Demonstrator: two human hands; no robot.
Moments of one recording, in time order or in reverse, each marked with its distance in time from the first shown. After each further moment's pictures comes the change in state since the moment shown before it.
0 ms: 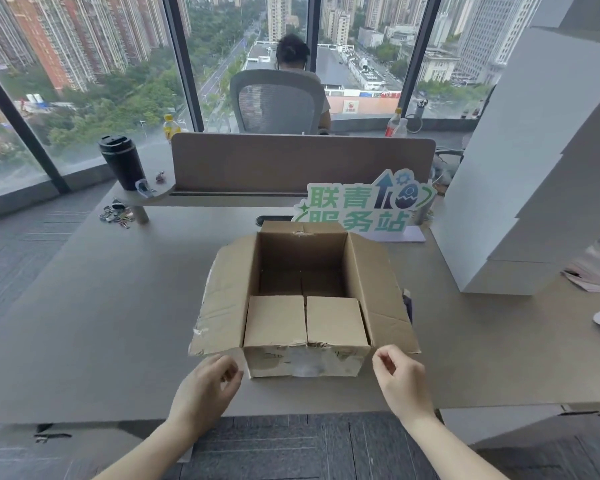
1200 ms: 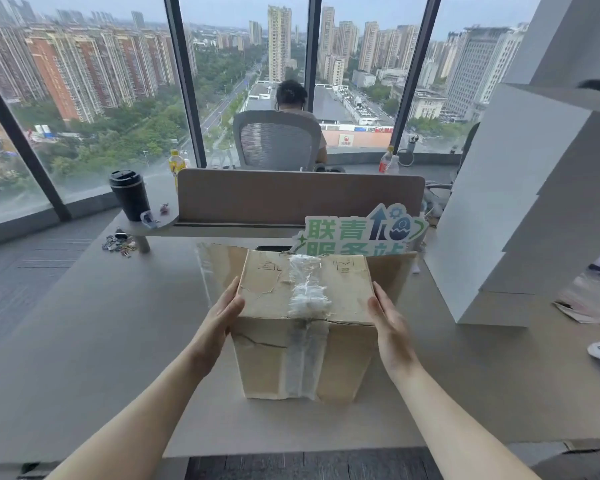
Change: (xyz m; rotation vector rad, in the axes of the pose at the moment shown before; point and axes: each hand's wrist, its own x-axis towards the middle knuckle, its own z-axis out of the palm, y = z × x) left_hand 0.098 0.085 -0.096 -1.004 -0.151 -0.082; right_hand 0.078 -0.114 -0.052 0.713 -0.142 0.057
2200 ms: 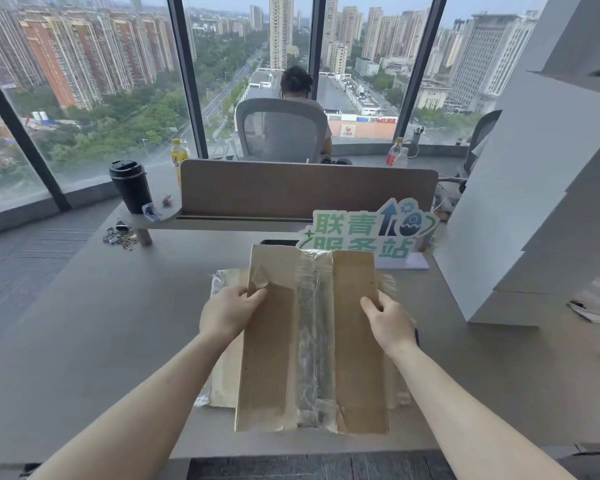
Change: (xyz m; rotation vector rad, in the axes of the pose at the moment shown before) left_hand 0.057 -0.016 -0.009 0.845 0.343 -0.259; right_hand 0.051 0.034 0.011 -0.636 0.097 0.231
